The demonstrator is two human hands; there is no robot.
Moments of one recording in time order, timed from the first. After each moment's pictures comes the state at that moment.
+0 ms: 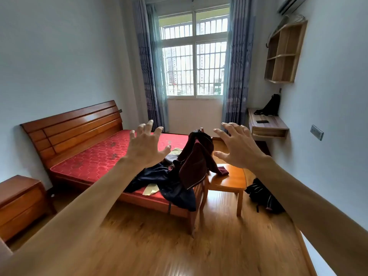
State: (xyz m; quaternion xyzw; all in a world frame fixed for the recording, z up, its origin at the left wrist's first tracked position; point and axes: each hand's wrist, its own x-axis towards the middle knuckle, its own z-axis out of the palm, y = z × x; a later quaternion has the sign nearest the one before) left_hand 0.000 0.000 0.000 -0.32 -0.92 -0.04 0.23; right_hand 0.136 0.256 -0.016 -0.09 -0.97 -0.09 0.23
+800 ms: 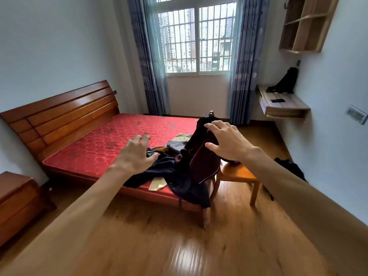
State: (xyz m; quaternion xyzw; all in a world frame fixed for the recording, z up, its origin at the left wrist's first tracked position) left_hand -0.233 -0.011 -0.080 -0.29 -0.95 -0.10 0.09; right_hand -0.106 0.254 -0.071 -0.07 -0.98 0.05 0.17
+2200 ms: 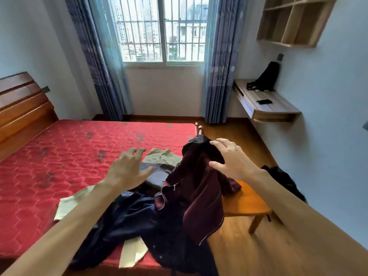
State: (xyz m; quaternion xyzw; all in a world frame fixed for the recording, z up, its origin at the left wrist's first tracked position) left_hand -0.727 0.233 -0.139 -0.42 -0.90 -0.12 0.01; right_hand -0.522 0.485 -0.141 -0.22 -0.96 0.10 0.12
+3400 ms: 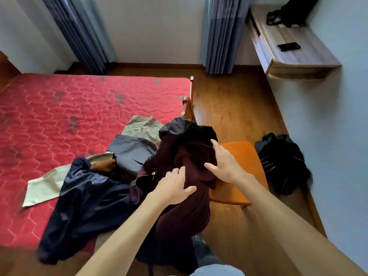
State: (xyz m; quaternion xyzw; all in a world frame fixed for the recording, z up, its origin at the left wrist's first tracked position) left_hand -0.723 0.549 -0.321 -0.43 -0.85 -0.05 -0.29; right_hand -0.620 0.732 -0.324 -0.29 -0.91 0.29 -0.02
